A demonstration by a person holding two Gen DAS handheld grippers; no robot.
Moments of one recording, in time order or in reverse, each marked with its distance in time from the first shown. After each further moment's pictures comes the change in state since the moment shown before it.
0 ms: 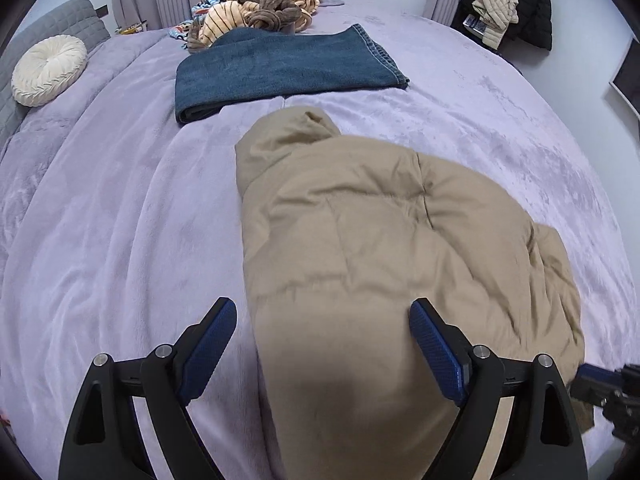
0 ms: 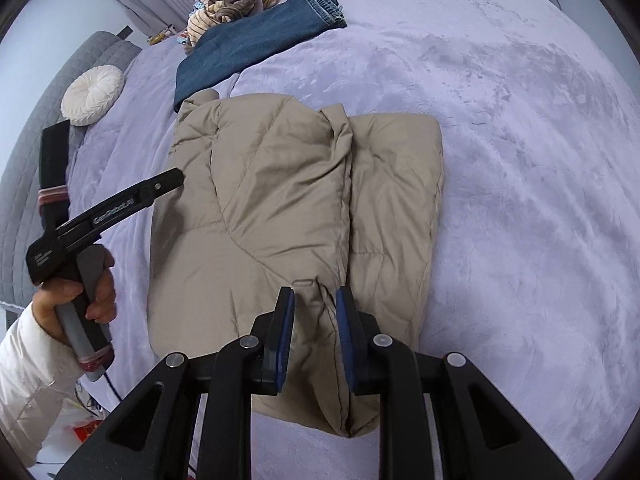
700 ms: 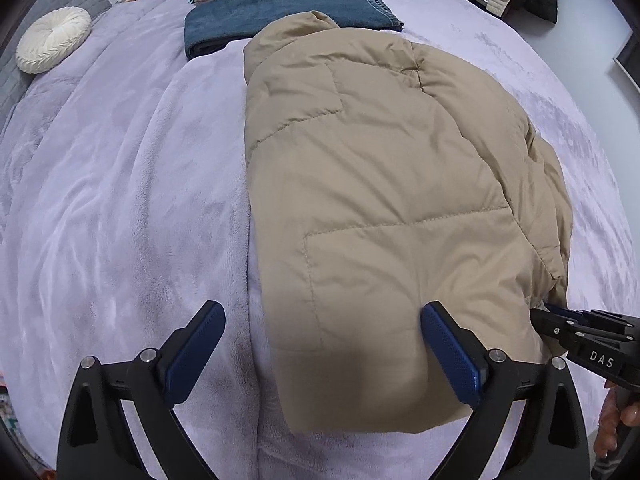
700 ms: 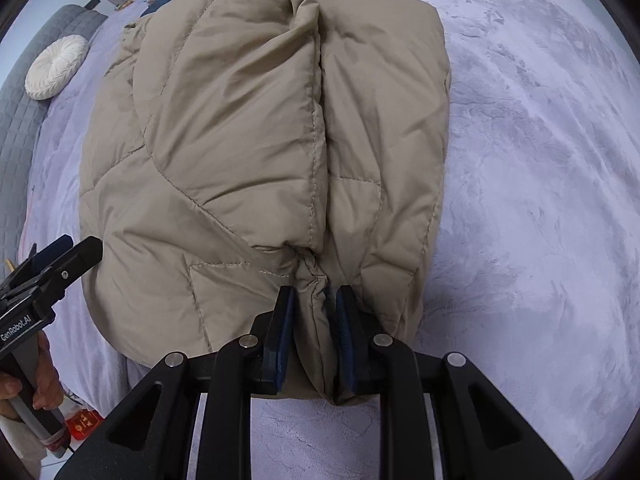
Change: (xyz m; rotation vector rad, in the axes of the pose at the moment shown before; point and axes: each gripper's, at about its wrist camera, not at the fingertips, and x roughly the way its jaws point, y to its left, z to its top) left arm -0.016 -0.016 -0.077 -0.016 0.132 0.018; right arm 0.049 -0.015 -0.032 0.037 0.149 -0.087
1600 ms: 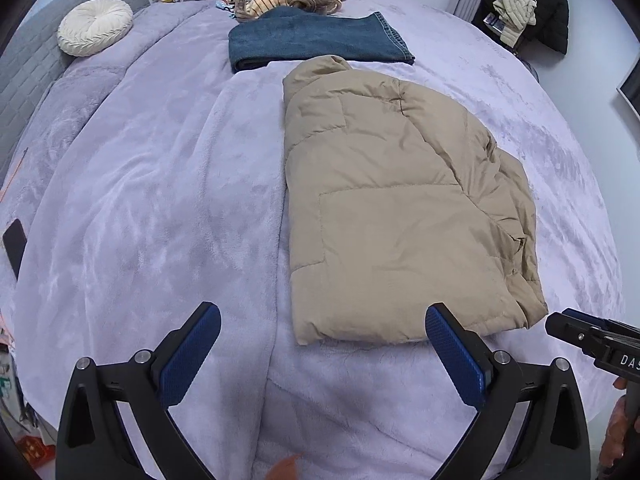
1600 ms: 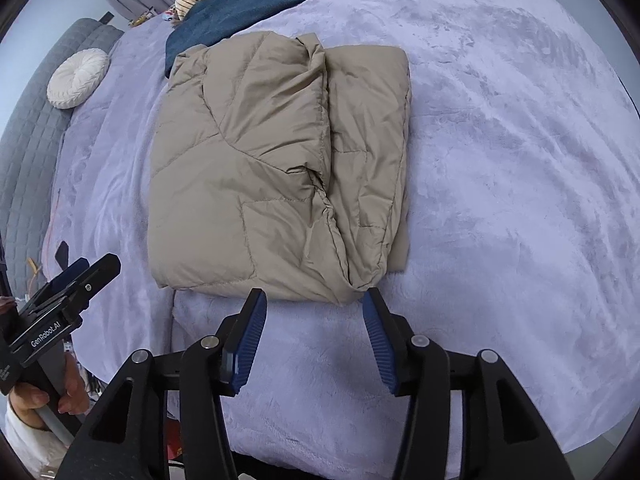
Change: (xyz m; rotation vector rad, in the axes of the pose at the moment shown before) left arm -0.088 0.003 -0.049 -0.101 -0.071 0.026; right arm -0.100 -0.002 -0.062 0.005 -0.075 0.039
